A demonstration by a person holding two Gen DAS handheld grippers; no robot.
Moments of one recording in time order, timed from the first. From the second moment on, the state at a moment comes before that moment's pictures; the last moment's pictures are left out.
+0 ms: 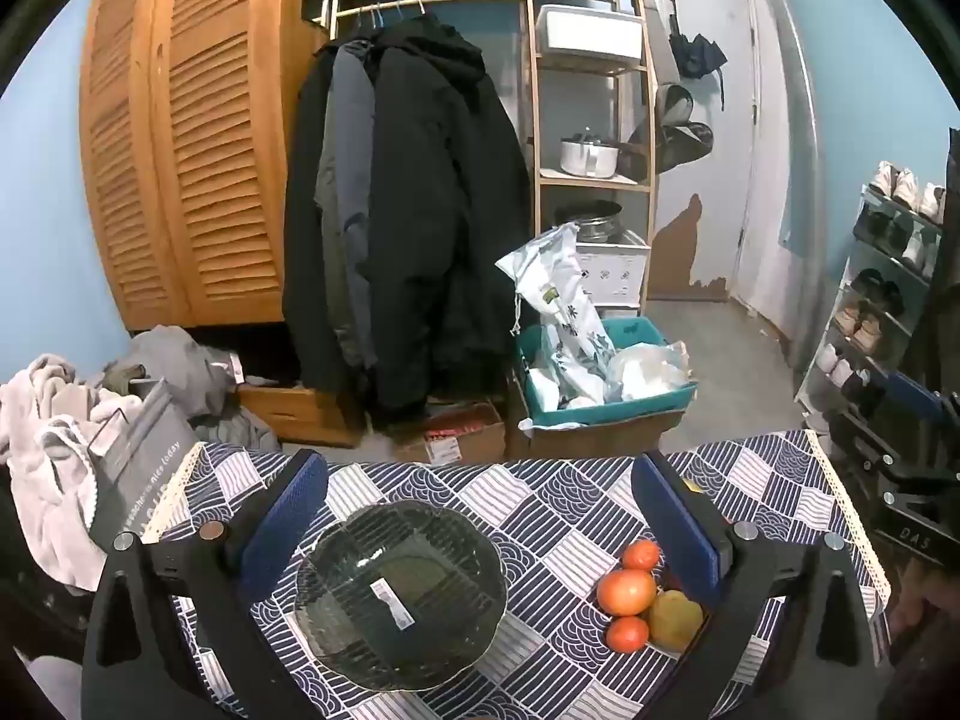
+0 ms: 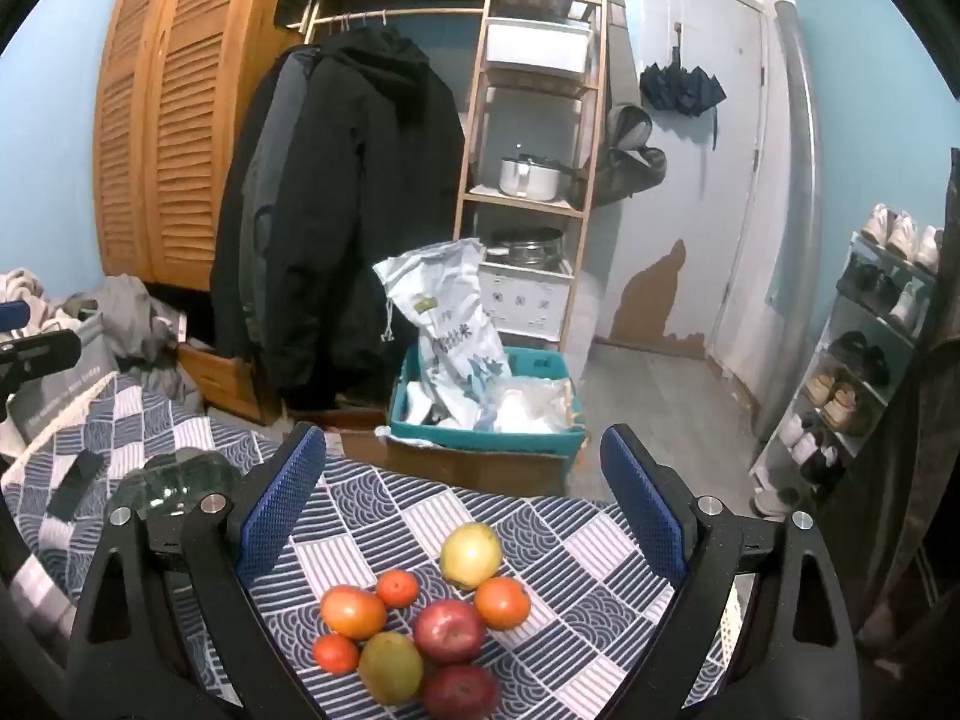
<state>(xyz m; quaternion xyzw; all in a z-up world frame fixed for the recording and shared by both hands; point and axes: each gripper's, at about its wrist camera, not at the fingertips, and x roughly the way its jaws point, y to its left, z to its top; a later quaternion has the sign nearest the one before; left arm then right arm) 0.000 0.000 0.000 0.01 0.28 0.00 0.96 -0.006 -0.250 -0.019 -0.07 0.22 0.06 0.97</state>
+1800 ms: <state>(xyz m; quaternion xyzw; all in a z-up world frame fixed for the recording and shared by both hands) 0.001 -0.002 -0.003 0.02 0.29 -0.01 0.96 -0.003 -0.251 -0.024 -0.07 0.22 0.06 0.97</state>
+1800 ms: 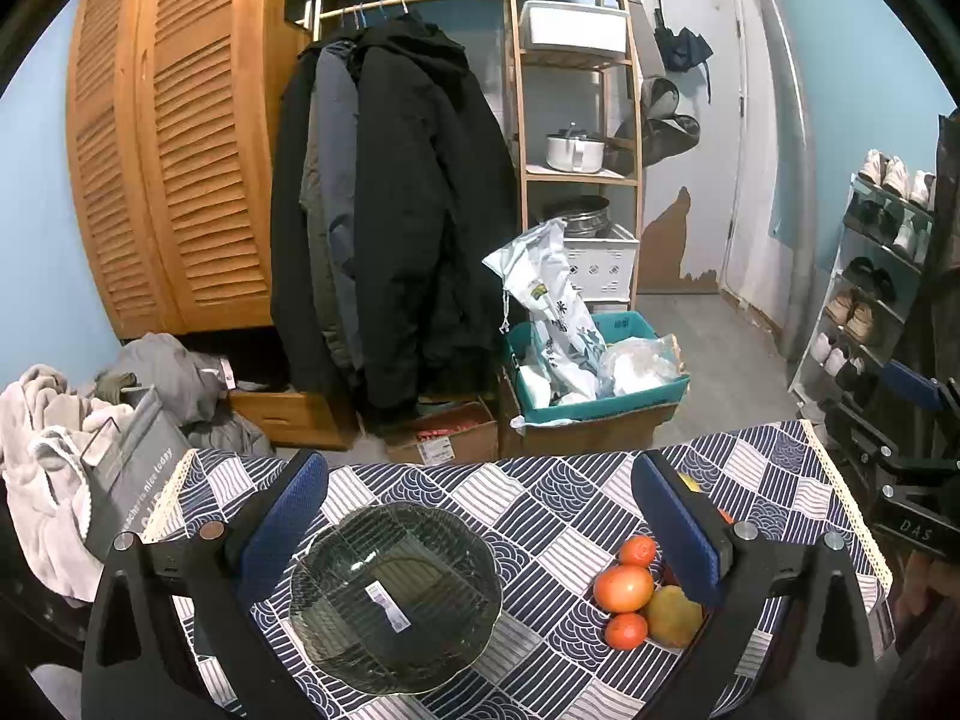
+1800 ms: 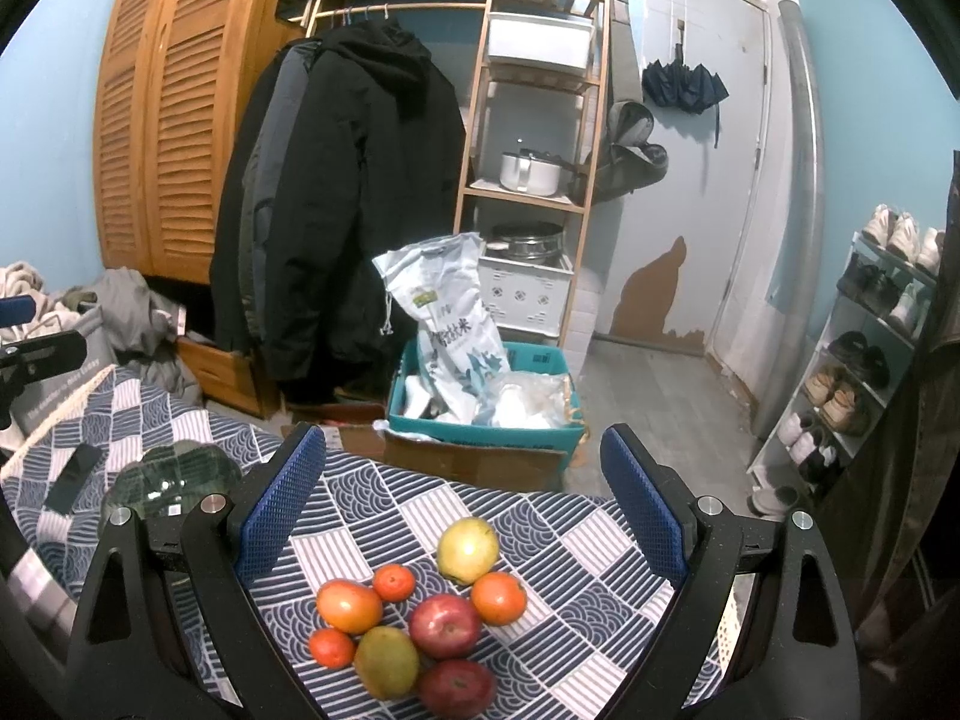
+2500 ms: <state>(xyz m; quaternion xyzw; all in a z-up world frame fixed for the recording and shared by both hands) 0.001 -0.003 -0.003 0.02 0.28 -0.01 0.96 -0.004 -0.251 -0.023 -0.07 0.22 0.06 0.97</state>
